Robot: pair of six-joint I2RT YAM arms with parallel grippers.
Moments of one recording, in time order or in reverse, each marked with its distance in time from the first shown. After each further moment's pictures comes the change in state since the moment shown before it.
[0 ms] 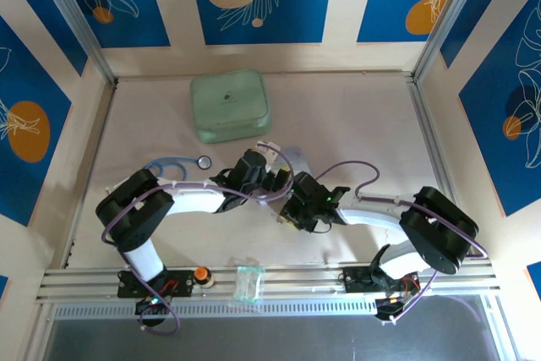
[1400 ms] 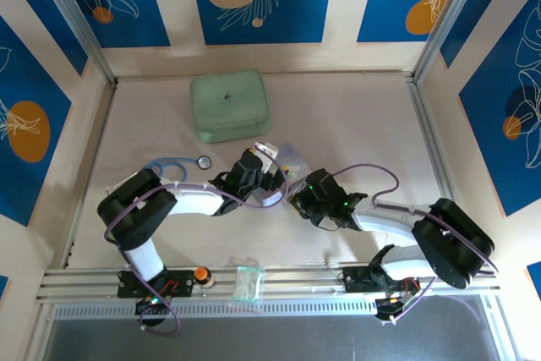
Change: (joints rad) left arm 0.003 0.016 -0.051 0.128 -0.019 0.032; right arm -0.130 -0.137 -0.155 0.238 0.023 0.037
